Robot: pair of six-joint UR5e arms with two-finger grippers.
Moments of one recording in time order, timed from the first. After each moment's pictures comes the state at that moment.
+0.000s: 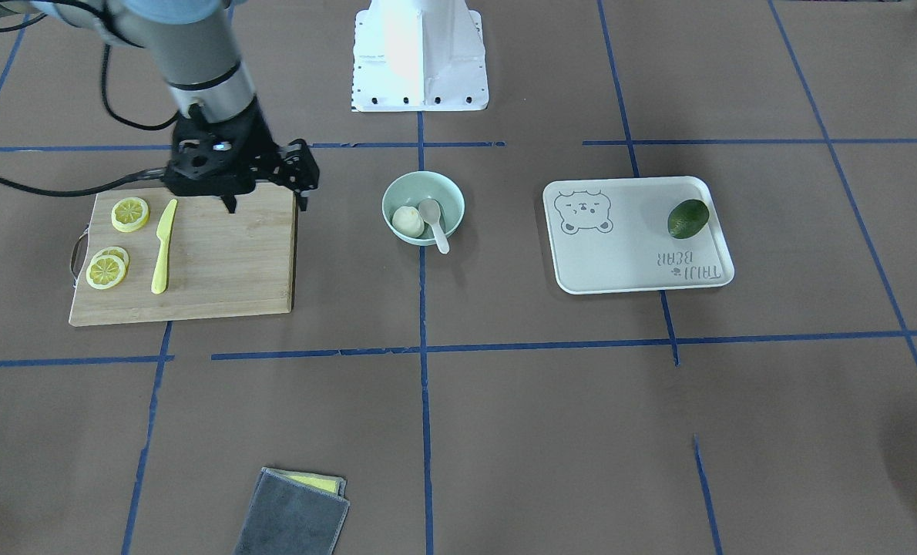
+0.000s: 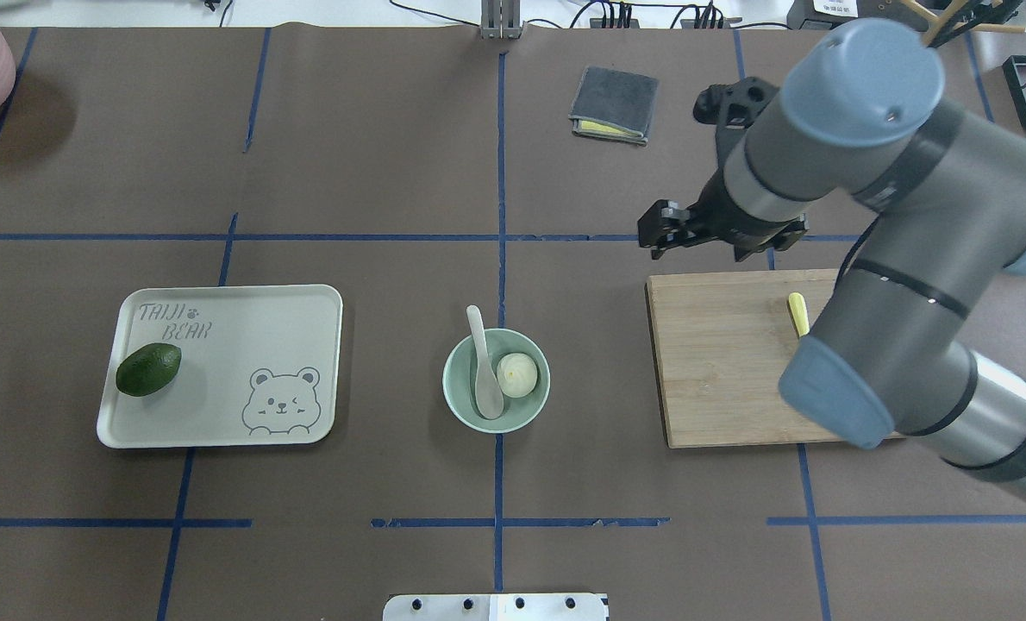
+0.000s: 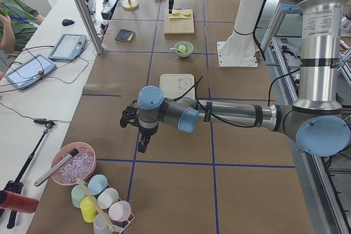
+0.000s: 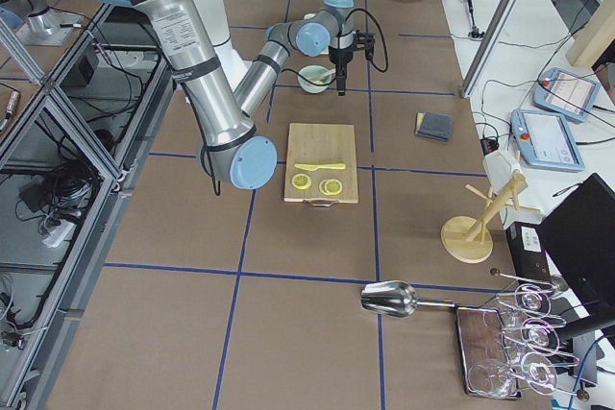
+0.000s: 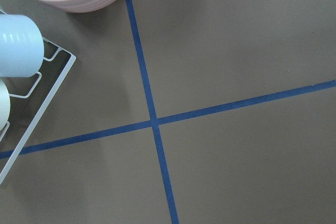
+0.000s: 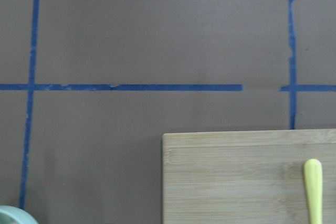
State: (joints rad) left arm -1.48 -1.52 -1.68 -1.80 -2.30 -0.04; right arm 0.83 -1.12 2.00 -1.76 2.06 0.95
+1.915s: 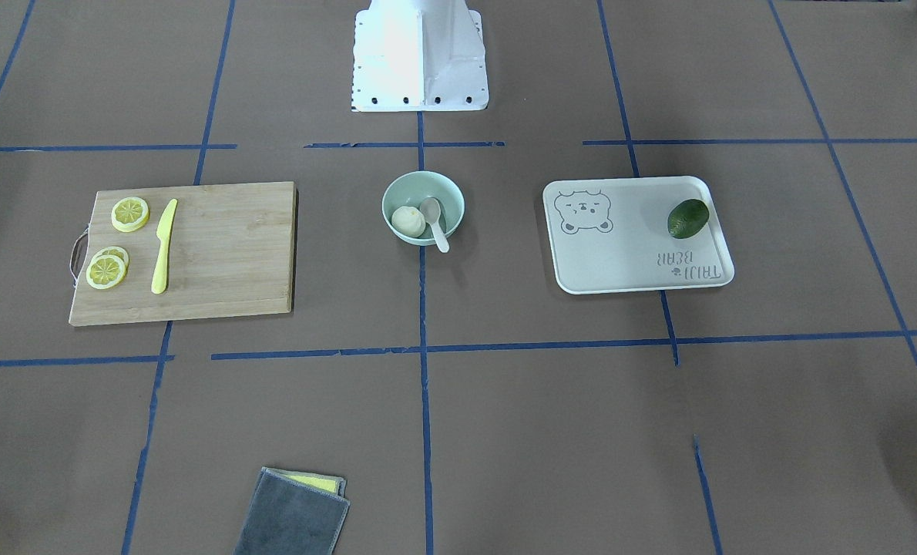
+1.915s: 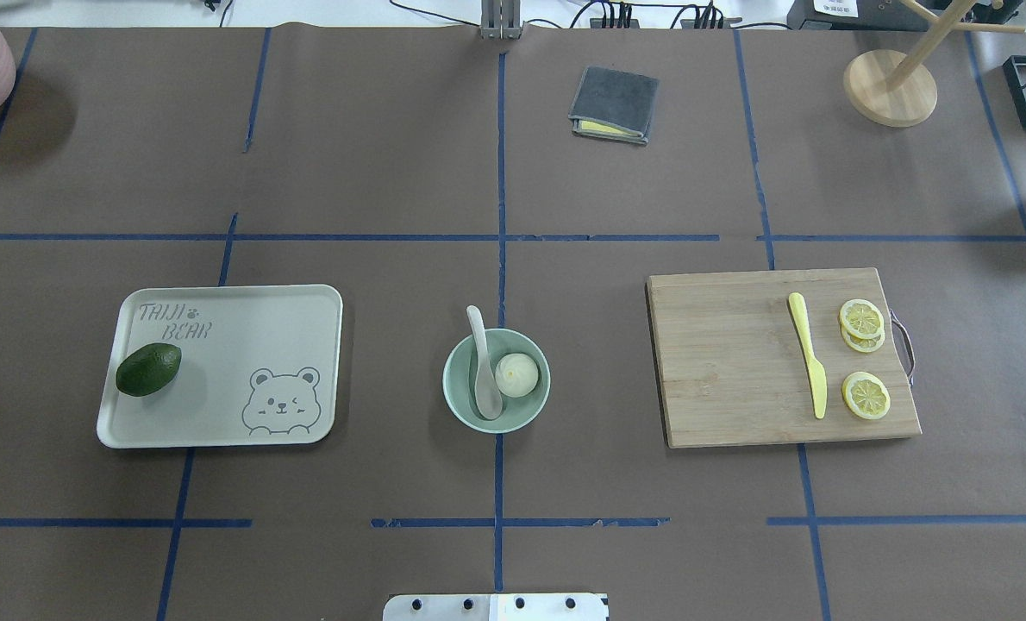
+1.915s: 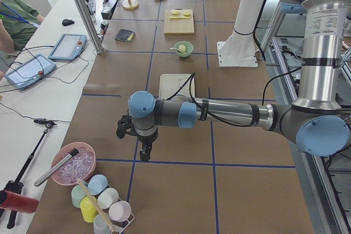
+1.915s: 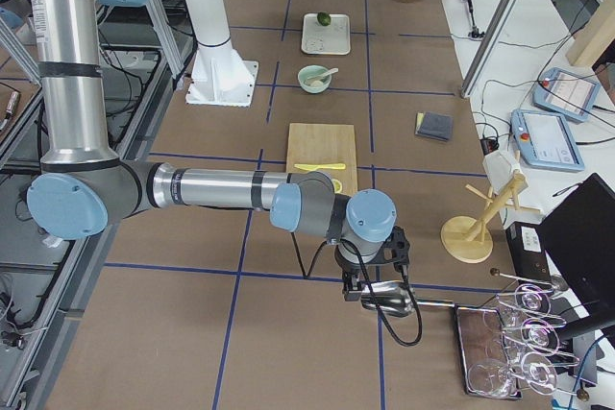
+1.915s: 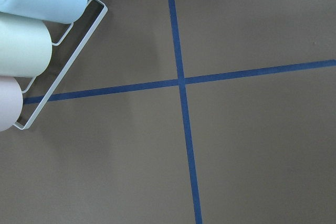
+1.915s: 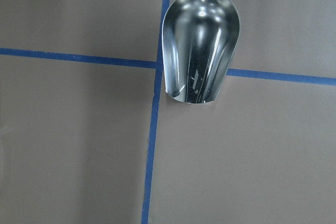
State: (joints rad) left arm -1.57 -1.56 -1.67 -1.54 -2.35 0.08; right arm 1.66 -1.54 1.57 -1.74 2.38 -0.23
